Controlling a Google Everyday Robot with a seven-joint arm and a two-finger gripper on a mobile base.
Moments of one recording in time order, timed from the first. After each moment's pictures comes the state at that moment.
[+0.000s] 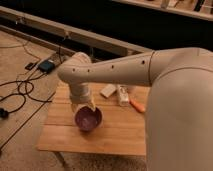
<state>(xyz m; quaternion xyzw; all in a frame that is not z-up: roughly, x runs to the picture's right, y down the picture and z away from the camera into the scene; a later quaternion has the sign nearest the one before) -0.107 0.104 0.703 -0.26 0.23 0.64 0.68</state>
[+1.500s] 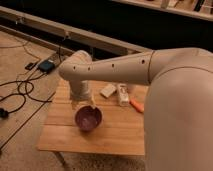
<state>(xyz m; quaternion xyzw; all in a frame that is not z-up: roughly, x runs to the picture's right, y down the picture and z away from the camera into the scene) -0.107 0.082 0.716 -0.27 0.21 0.63 0.70</state>
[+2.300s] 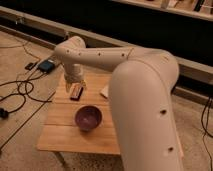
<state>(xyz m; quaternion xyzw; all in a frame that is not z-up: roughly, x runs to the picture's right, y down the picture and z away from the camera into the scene) -0.168 -0.002 0.792 -0.27 0.17 0.62 0.72</state>
